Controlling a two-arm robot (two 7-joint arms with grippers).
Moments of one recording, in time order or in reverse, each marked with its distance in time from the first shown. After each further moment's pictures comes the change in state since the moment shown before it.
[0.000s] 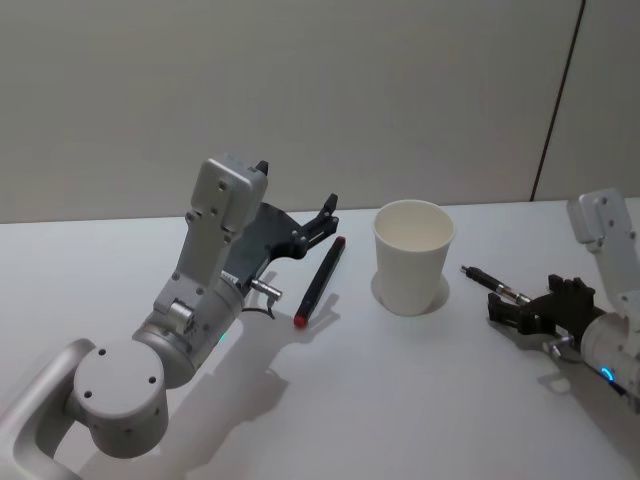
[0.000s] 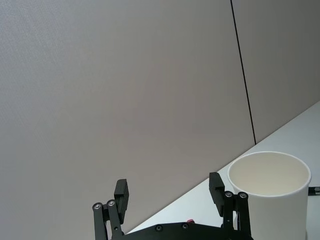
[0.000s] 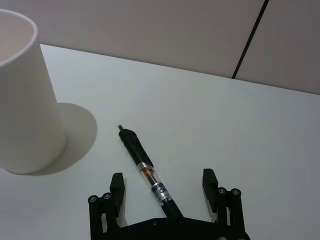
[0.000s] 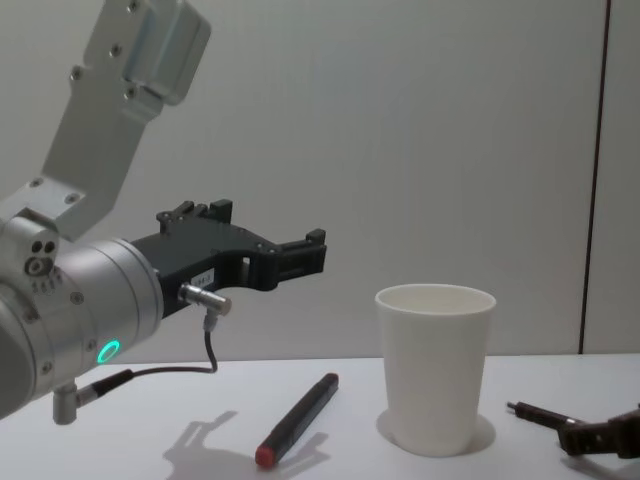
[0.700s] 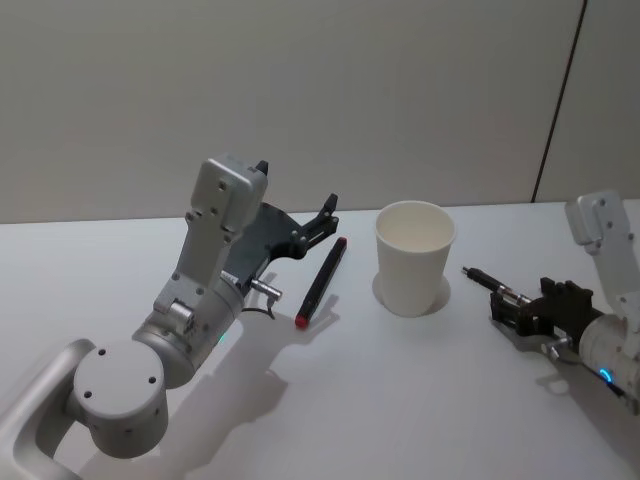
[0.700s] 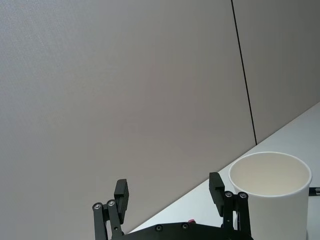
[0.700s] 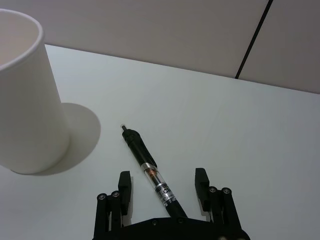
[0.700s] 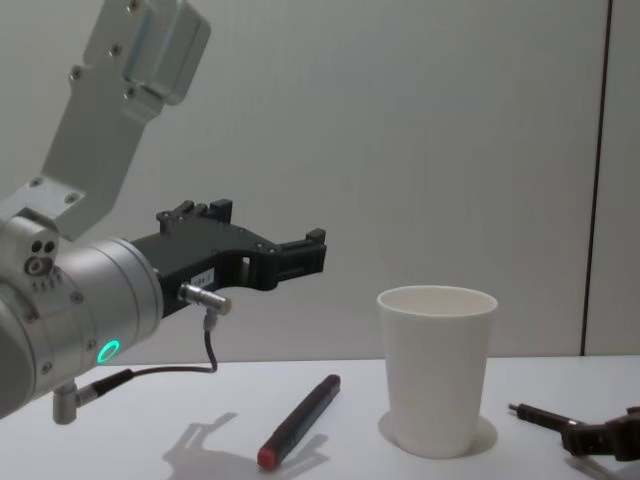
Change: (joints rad) left arm 0.000 0.000 0.000 0.000 0.000 0.000 0.000; right arm -0.001 -0.003 -0.001 0.004 0.000 0.002 0.002
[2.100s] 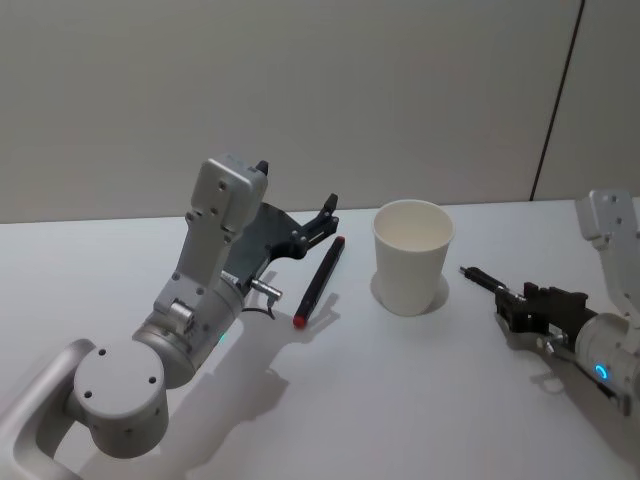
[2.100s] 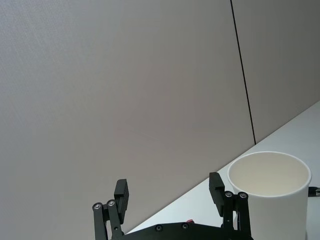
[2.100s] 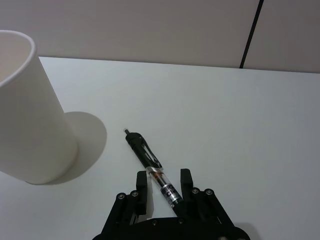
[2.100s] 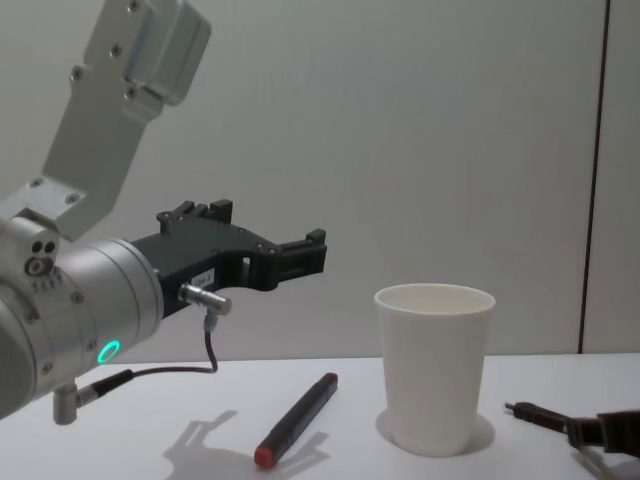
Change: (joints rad) left arm 0.000 0.000 0.000 0.000 0.000 0.000 0.000; right arm 0.001 -0.022 0.018 0.001 0.111 0.018 -0.025
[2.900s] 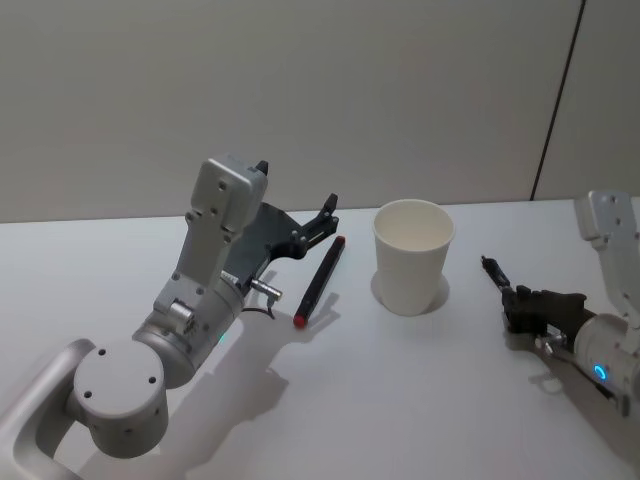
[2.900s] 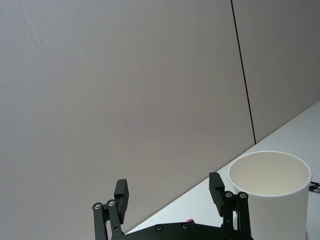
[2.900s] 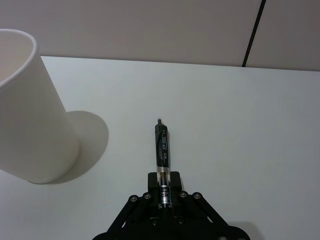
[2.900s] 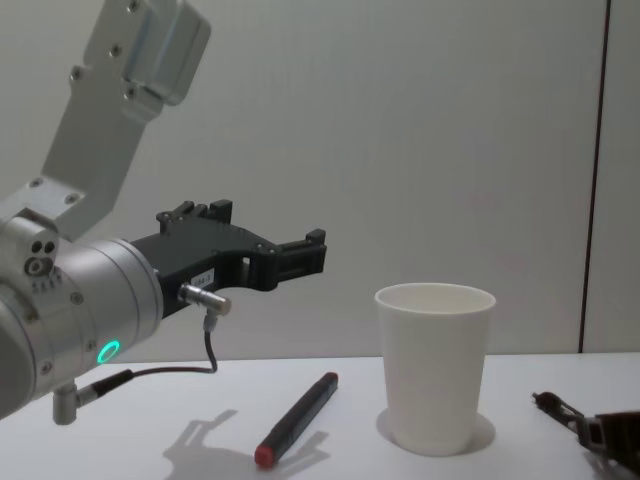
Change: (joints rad) left arm 0.000 0.000 0.000 0.000 0.000 0.000 0.000; right arm 0.000 -0.001 0.000 -0.001 0.005 0.000 -0.001
